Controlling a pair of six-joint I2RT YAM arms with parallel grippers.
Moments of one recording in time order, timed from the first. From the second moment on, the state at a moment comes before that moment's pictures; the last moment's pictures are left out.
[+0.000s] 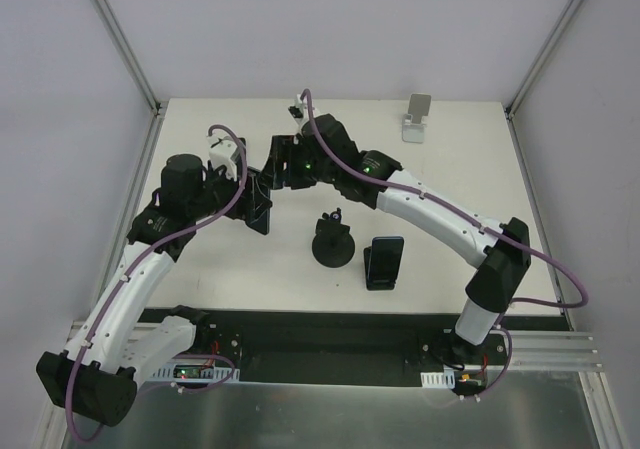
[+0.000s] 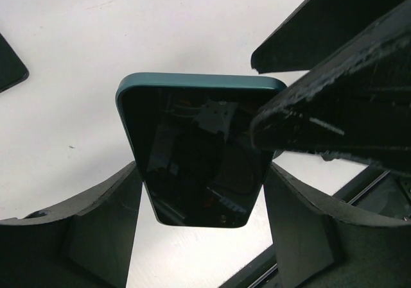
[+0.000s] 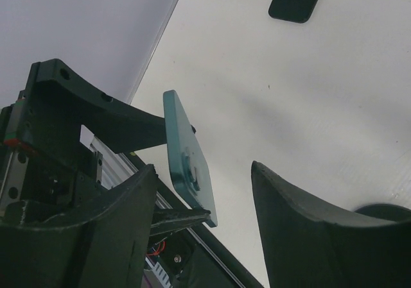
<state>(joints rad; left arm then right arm) -0.28 0.91 0.93 -0.52 0.39 -0.15 0.94 1.73 1.71 -0.45 -0.06 0.65</state>
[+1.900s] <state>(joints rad) -0.82 0.84 0.68 -0.18 0.22 -0.20 0.87 0.63 1.03 -0.54 0.14 0.22</state>
